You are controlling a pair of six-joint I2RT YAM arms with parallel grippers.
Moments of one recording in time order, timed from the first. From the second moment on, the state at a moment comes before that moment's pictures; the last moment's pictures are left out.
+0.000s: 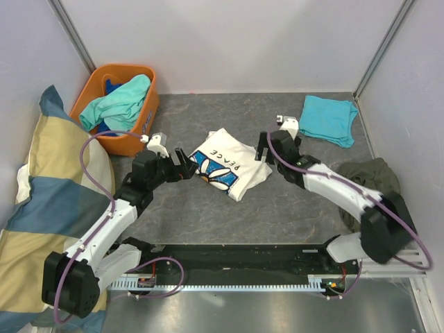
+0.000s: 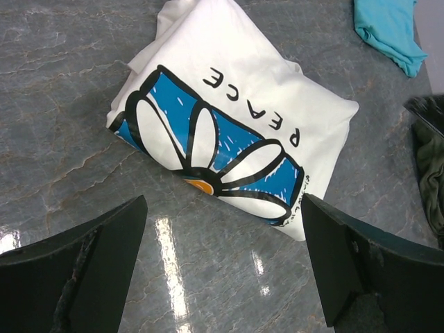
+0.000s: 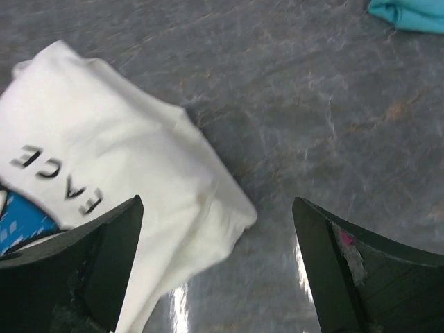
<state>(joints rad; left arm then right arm) -0.32 0.96 0.58 -0.04 0.16 -0.50 0.62 1.31 0.89 -0.17 0.46 0.53</state>
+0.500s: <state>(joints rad) -0.32 0.88 0.53 -0.07 0.17 -0.52 0.49 1.93 1.33 -0.13 0.47 0.32</state>
